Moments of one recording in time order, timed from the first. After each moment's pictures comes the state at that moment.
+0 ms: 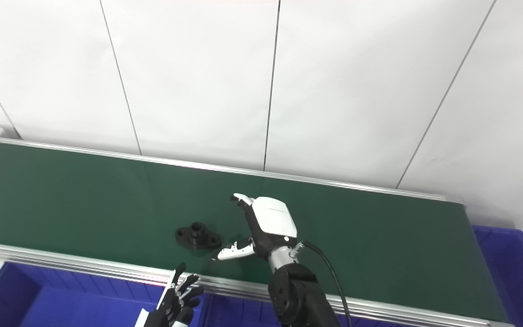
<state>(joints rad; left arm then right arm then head) 0.43 -0.12 -0.20 -0.08 0.18 -0.25 0.07 -0.44 0.02 0.47 0.36 -0.89 0.16 0.01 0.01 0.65</state>
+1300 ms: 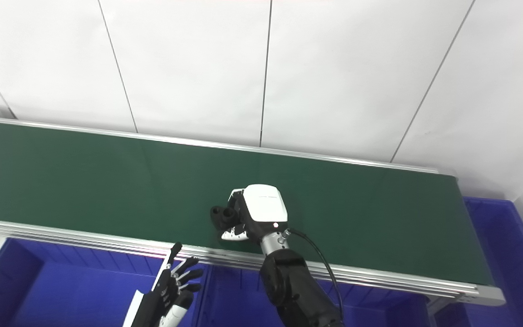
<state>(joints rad) 0.52 -0.12 -0.24 -0.23 0.18 -0.18 0.06 -0.52 0.02 0.63 0.69 -0.88 0.11 -0.32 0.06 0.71</state>
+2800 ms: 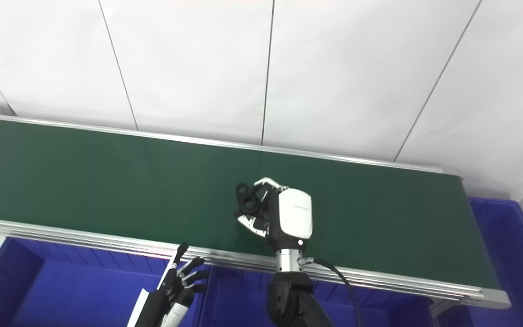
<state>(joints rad) 0.51 -0.10 -0.25 -0.22 0.16 -0.17 0.04 -0.42 0.04 0.50 0.69 -0.76 -0.19 -0.84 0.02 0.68</state>
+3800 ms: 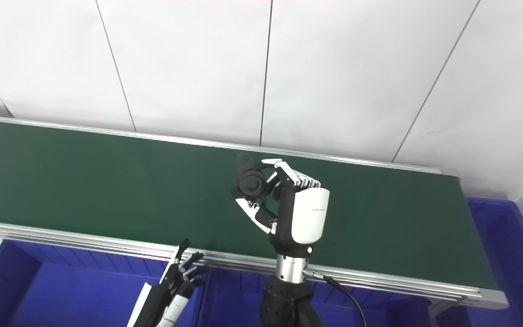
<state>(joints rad) 0.42 -0.09 -0.22 -0.16 0.10 -0.17 0.03 -0.26 0.05 0.45 0.29 -0.87 -0.24 -0.92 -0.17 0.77</state>
